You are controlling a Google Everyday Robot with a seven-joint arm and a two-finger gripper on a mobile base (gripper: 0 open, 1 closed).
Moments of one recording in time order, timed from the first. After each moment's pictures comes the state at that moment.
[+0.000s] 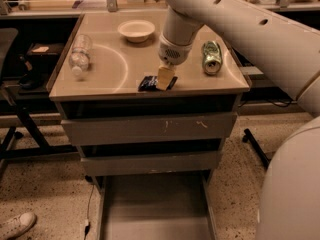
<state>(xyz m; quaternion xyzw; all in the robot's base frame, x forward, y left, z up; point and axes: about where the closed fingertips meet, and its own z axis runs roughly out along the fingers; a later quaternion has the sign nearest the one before) 0.649 -0.024 0.840 -0.62 0.77 0.03 0.14</state>
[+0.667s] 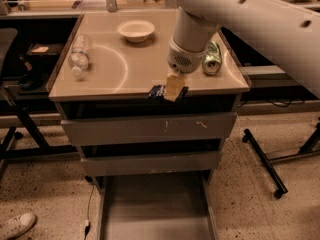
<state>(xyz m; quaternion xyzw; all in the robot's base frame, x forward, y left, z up) 0.588 -0.041 0.855 -0.60 0.79 0.03 0.13</state>
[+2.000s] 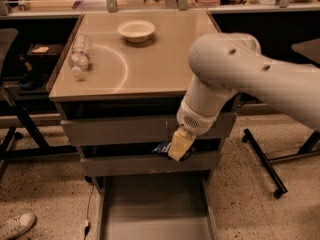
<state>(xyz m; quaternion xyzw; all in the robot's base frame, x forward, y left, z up) 0.471 -0.059 0.763 -0.50 0.86 0.10 0.06</state>
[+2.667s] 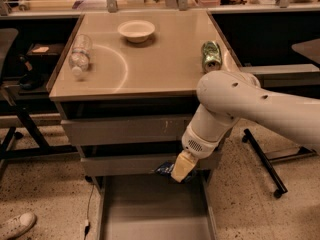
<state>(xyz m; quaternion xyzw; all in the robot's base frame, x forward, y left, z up) 0.443 -0.071 0.691 -0.46 0.87 0.15 0.03</state>
